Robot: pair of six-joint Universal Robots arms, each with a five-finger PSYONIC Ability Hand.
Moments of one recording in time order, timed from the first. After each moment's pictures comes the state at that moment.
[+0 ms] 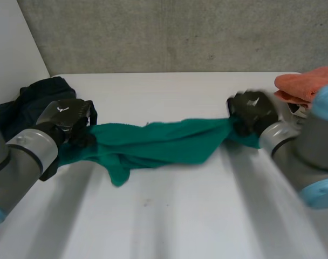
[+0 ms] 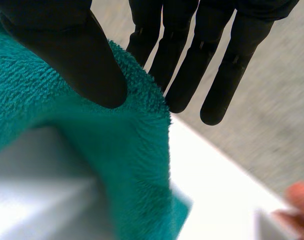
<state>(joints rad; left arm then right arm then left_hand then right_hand) 4.39 -1.70 -1.66 3.11 -1.48 3.26 1.91 -1.20 1.53 -0.19 1.41 2.81 1.14 1.20 1.19 1.20 0.96 1.11 1.18 1.18 1.20 0.98</state>
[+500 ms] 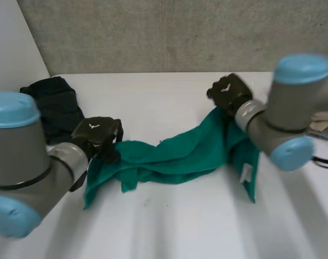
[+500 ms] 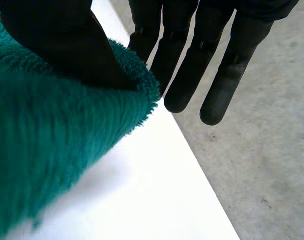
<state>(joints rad) 4.27 -1.92 -1.59 3.16 -1.51 3.25 2.02 -0.84 1.02 0.00 1.45 2.43 1.14 1.20 1.19 1.20 0.96 1.11 1.18 1.19 1.20 0.99</state>
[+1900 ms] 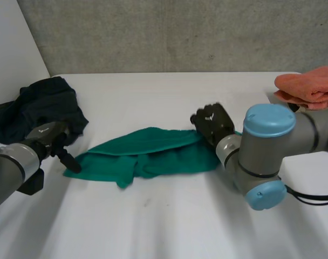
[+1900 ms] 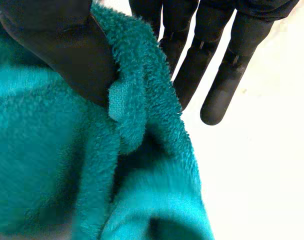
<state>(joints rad) 4.59 -1.80 -1.74 3.11 -1.38 3.16 2.12 -0.90 1.31 -0.24 1.52 2.64 0.19 0.21 0.21 0.20 0.05 1.12 1.18 1.18 1.20 0.98</state>
